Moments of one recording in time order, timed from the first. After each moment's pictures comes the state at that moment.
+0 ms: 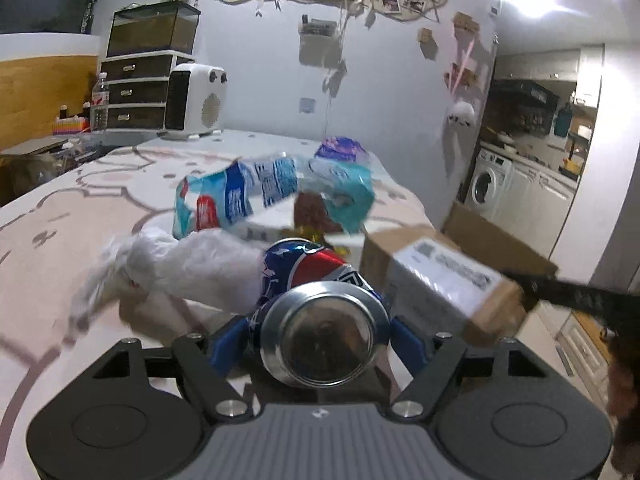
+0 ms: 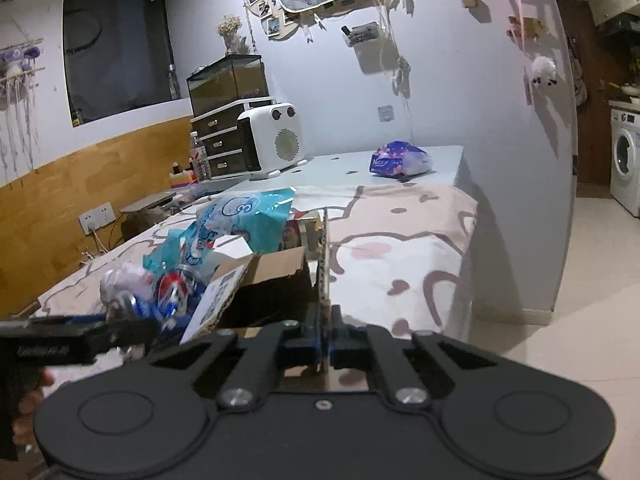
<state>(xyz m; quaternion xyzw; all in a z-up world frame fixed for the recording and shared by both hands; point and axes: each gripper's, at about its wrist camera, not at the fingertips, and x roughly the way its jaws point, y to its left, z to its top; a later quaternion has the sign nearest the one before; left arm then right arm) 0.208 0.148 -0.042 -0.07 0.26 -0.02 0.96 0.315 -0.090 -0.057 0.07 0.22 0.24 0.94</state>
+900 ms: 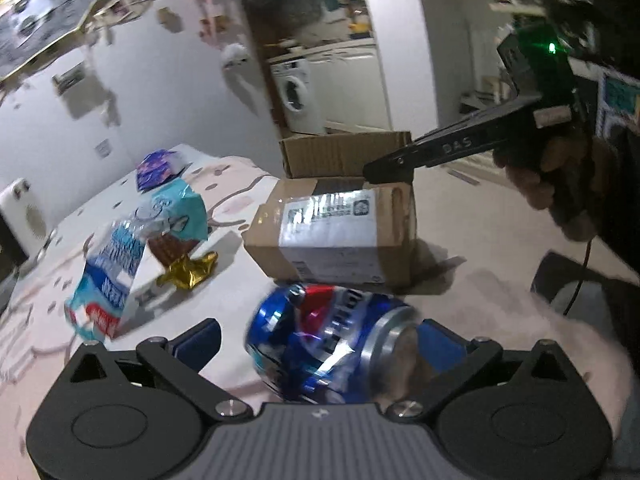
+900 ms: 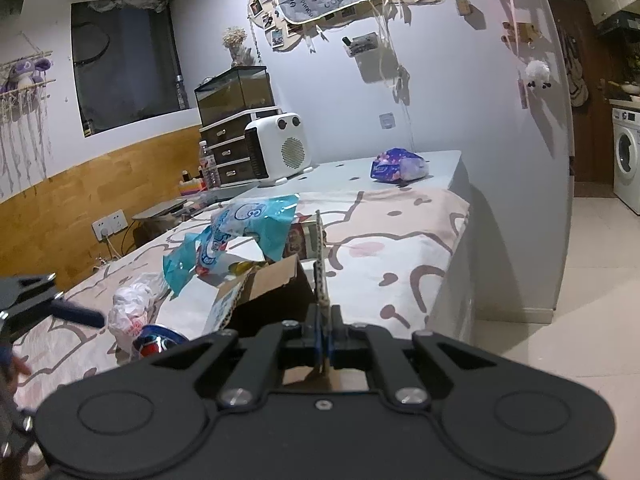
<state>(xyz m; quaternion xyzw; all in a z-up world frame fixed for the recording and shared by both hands) 0.218 0.136 -0.021 0.24 0.28 -0.29 0.88 0.288 -0.114 -0.048 0.07 0.21 0.25 0.94</state>
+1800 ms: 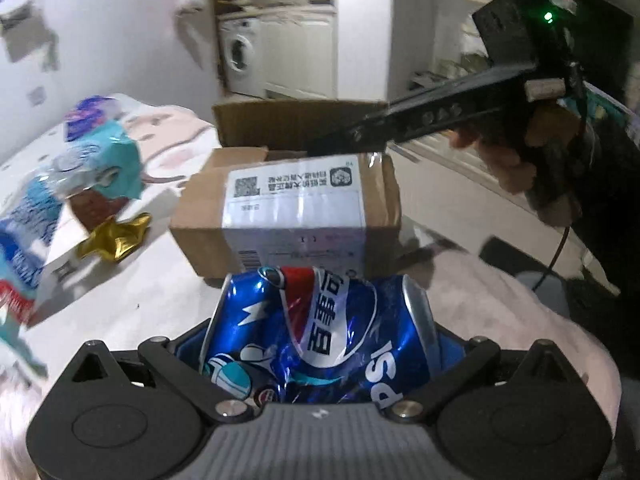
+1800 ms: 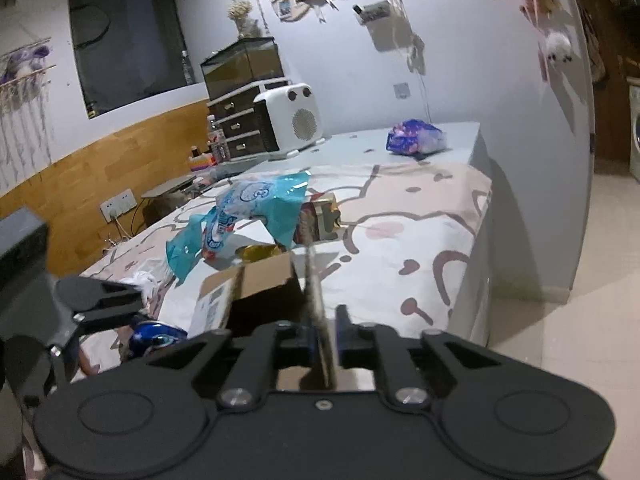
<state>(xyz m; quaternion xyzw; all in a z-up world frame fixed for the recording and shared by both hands) 0.253 0.131 -0.048 0.18 0.36 -0.37 0.84 0.321 -0.095 -0.048 0.07 0.27 0.27 0.92</state>
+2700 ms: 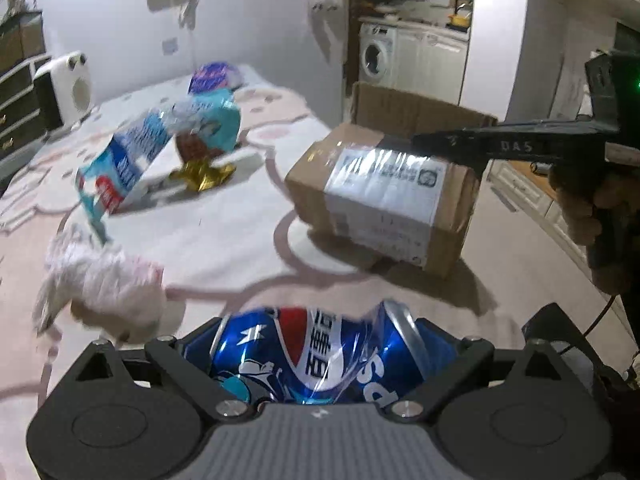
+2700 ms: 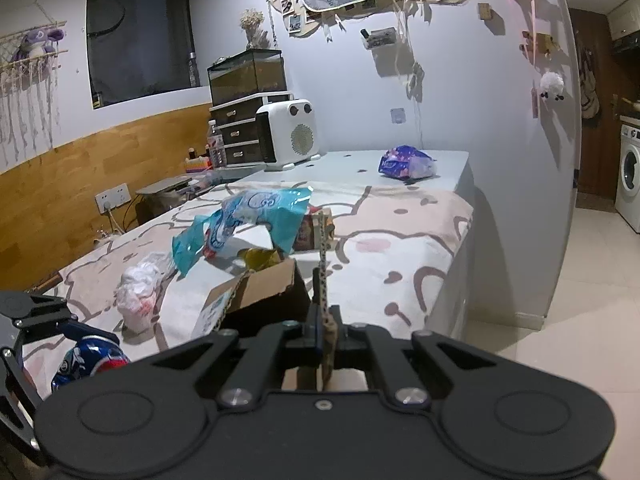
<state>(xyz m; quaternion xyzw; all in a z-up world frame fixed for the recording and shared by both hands) 0.176 0.125 -0.029 0.09 0.39 -0.18 0.90 0.274 -0.108 -0.031 0.03 0.23 0.26 0.94</state>
